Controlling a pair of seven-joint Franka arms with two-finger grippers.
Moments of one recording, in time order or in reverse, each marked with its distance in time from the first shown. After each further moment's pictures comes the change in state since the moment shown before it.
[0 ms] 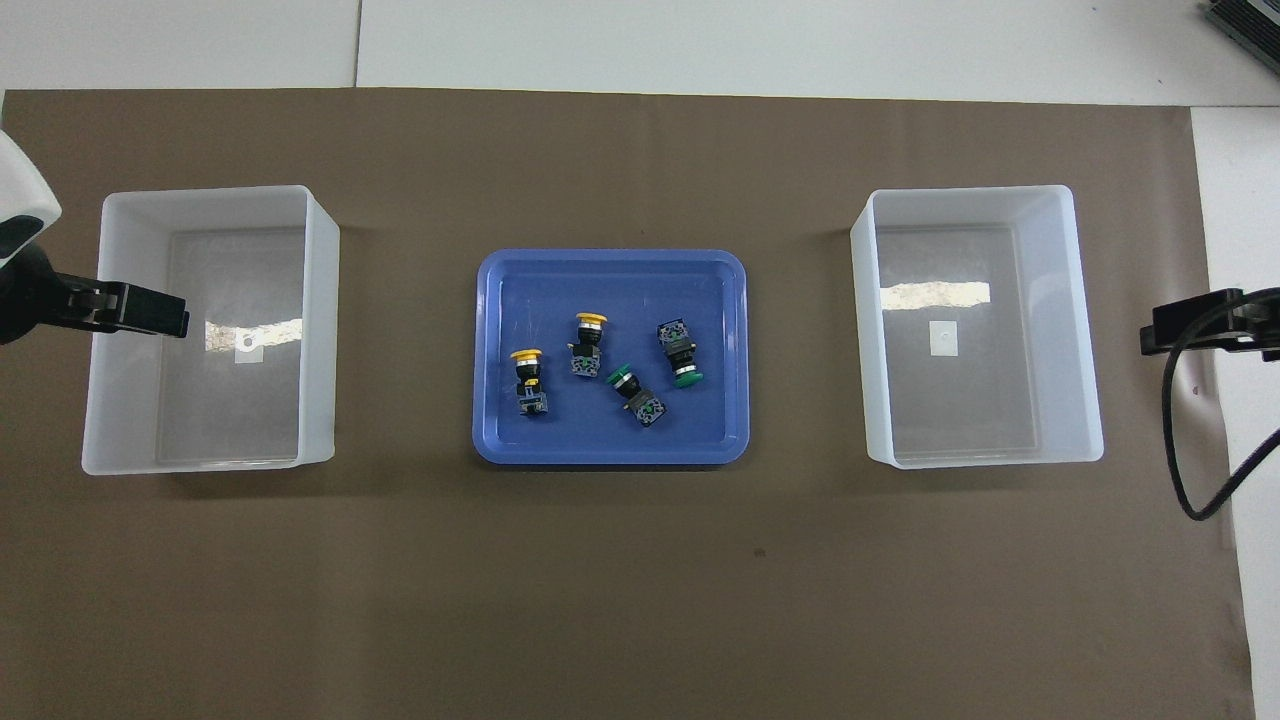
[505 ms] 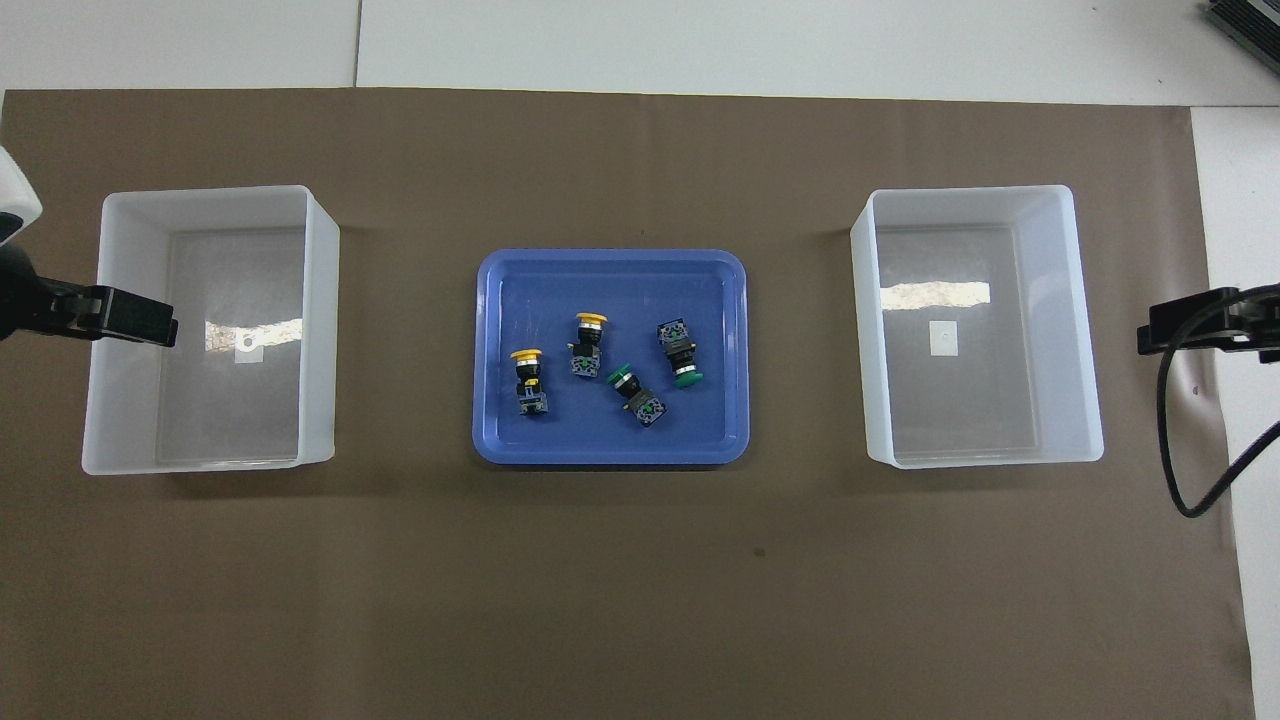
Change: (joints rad) left arm 0.001 0.010 0.001 0.041 -0.003 -0.070 -0.001; right arm 0.000 0.000 0.004 -0.003 0.000 -0.002 0.023
